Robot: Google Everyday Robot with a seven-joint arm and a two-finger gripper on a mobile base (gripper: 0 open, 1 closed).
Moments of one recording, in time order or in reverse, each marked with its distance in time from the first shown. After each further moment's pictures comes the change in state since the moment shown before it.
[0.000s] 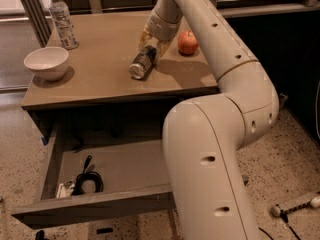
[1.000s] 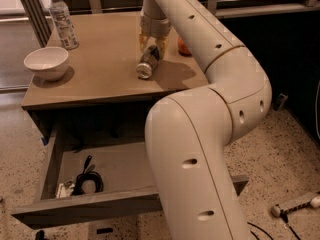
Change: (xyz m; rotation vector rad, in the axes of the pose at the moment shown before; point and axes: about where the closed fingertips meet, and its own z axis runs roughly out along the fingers) arm 0.007 0.000 -0.004 -0.201 0.144 -0.149
